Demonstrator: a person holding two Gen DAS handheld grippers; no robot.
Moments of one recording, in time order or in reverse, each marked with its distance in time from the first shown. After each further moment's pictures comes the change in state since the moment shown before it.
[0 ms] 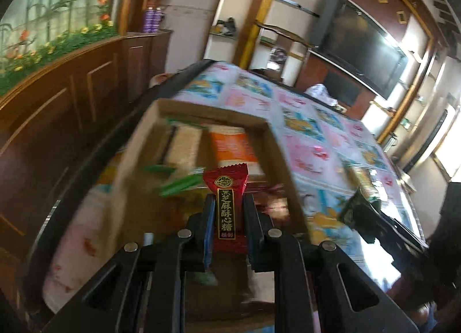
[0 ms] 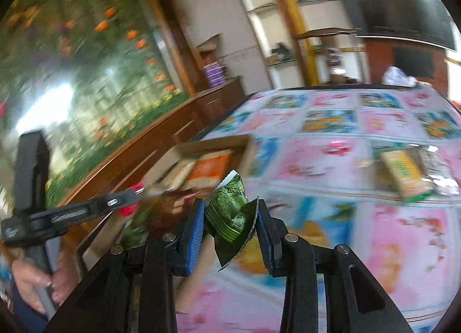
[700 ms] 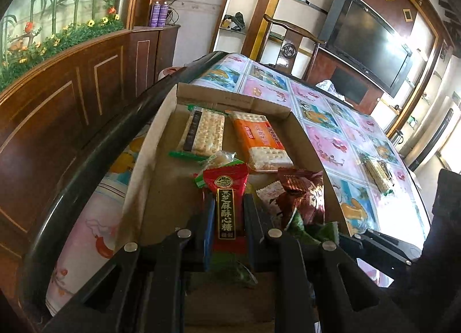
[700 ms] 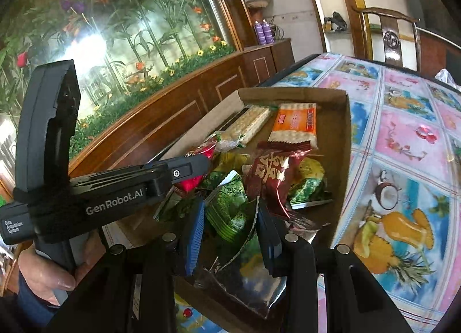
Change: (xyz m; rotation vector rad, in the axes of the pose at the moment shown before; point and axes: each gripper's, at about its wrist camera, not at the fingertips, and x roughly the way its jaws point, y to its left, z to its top) left arm 0.014 0.026 -0.014 -0.002 0.020 0.010; right arm 0.075 0.054 -0.016 -0.098 0.200 0.121
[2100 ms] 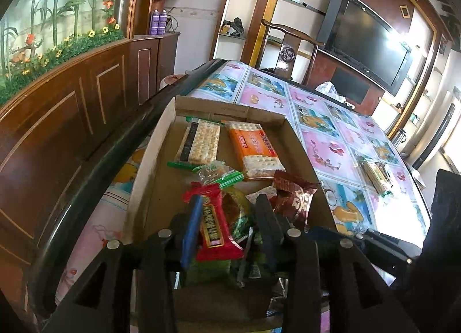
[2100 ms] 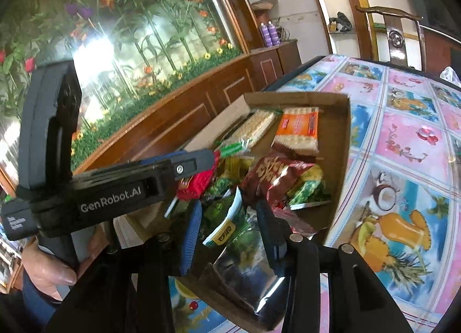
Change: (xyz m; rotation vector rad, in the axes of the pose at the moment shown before) left arm -0.013 -0.013 0.006 0.030 -0.032 0.025; right arm -0.024 -0.008 0.001 0.016 -0.048 0.046
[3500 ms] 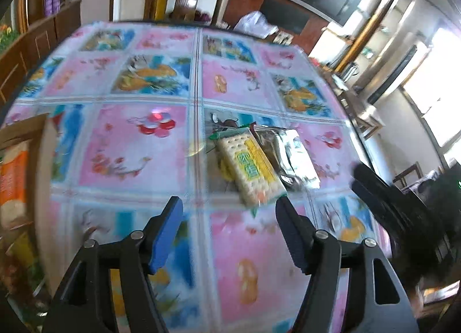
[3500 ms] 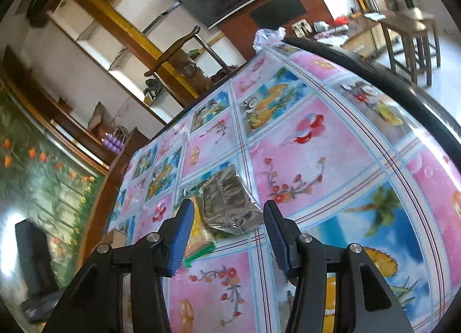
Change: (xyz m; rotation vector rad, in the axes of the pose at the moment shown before) left arm 0.141 -0.285 0.035 0.177 0.368 -0.230; right arm -0.233 -0.283 -0.028 0.759 -0.321 -0.421
